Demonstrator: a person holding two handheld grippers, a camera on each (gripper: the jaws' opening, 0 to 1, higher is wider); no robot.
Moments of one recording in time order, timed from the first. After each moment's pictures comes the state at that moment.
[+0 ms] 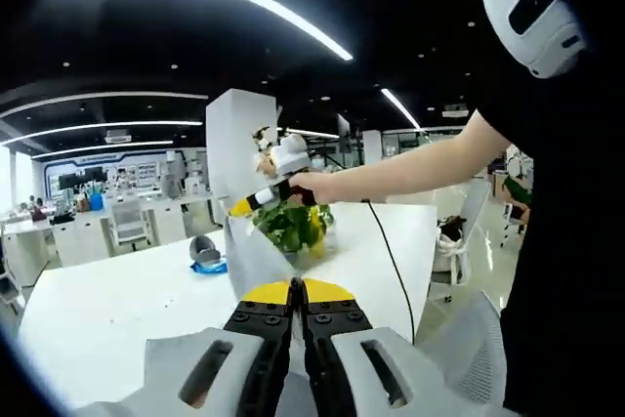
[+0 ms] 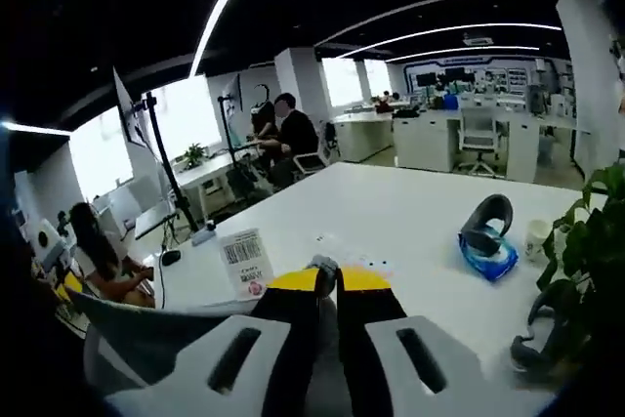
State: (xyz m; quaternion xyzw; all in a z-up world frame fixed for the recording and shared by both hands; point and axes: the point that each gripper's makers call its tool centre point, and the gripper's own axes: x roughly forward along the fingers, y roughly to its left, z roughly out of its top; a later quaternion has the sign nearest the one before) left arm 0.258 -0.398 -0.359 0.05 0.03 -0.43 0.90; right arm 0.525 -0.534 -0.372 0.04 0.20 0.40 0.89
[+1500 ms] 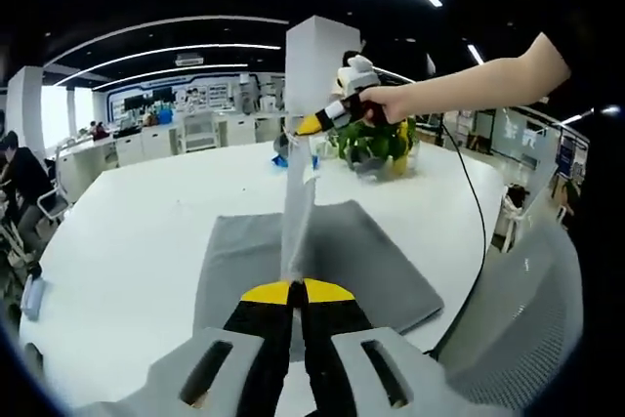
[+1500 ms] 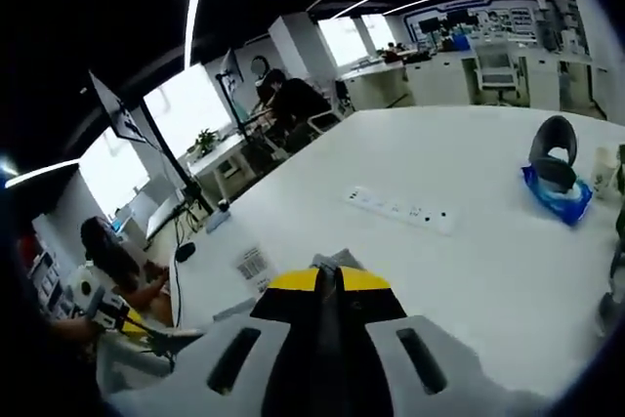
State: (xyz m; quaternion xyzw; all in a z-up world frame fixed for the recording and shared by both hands) left arm 0.293 -0.265 -0.506 0.04 0.20 -0.27 0.94; right arm 0.534 -0.424 -0.468 0.08 0.31 0.42 0.85
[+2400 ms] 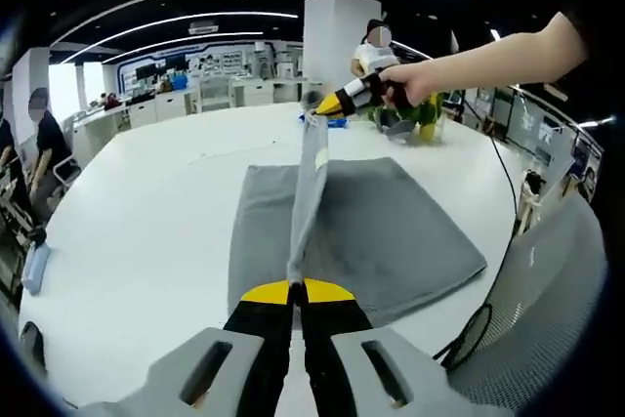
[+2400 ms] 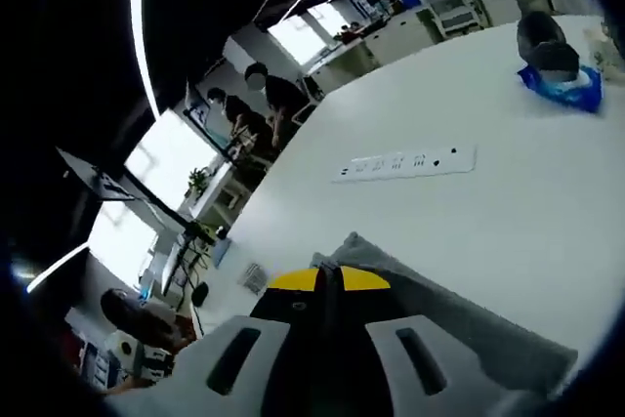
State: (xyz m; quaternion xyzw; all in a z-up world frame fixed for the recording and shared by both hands) left arm 0.314 -0.208 -0.572 0.05 0.28 -0.22 0.93; right arm 0.564 -0.389 -0.545 0.27 0.38 0.35 0.81
